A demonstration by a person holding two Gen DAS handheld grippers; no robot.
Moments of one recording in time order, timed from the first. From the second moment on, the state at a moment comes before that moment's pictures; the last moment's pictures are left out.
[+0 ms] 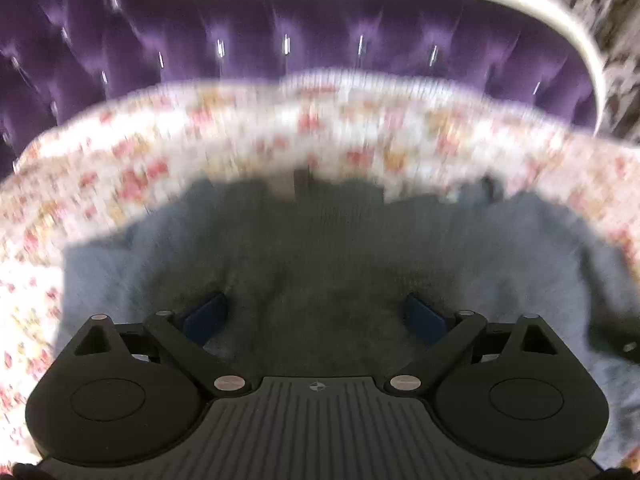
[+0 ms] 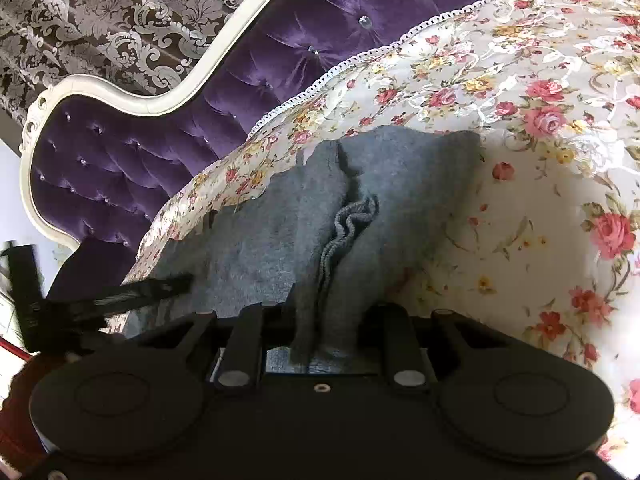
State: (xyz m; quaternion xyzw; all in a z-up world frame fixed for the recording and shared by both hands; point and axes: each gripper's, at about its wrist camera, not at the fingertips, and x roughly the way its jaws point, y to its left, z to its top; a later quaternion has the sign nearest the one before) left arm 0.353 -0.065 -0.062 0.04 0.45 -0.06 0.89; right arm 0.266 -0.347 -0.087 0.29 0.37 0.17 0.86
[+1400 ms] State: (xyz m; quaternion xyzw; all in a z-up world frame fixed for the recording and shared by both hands) left arm 0.220 0.053 -0.044 -0.04 0.41 -0.07 0.91; right arm 0.276 -0.294 -0.025 0.18 0.41 0.08 0.89
